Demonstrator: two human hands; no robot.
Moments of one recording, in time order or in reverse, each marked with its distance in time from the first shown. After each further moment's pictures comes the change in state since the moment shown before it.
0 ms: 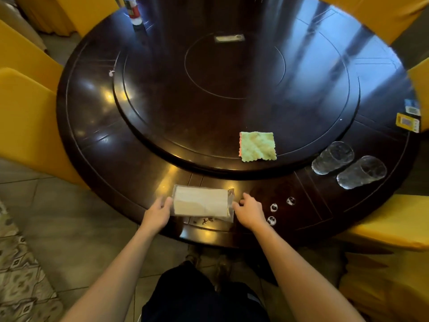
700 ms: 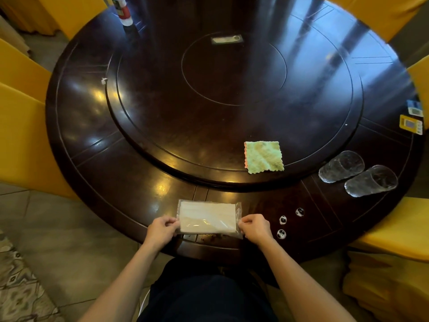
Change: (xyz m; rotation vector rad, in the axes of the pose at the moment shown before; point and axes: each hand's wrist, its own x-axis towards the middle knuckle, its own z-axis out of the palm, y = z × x) left_hand 0.026 -0.001 -0.012 -0.107 -0.119 0.013; right_hand 0.007 -0.006 0.010 0.113 -0.001 0.147
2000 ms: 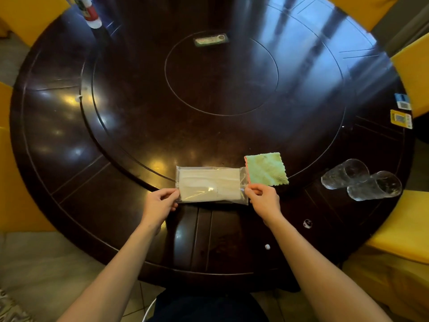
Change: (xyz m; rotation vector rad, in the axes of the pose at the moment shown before) left_hand 0.099 0.106 -0.055 -0.360 -0.011 0.233; right_hand 0.063 -0.100 -0.042 0.297 0.298 -0.141
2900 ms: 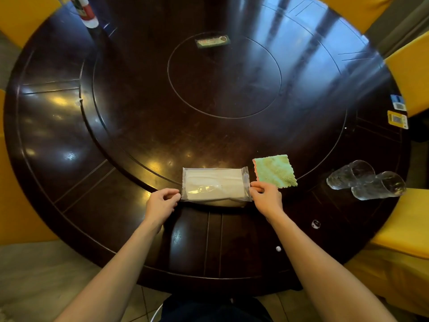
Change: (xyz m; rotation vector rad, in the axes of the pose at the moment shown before) left_hand 0.029 0.006 -0.028 0.224 -0.002 -0.033; right_hand 0.009 -0.018 0.029 -0.117 0.041 0.014
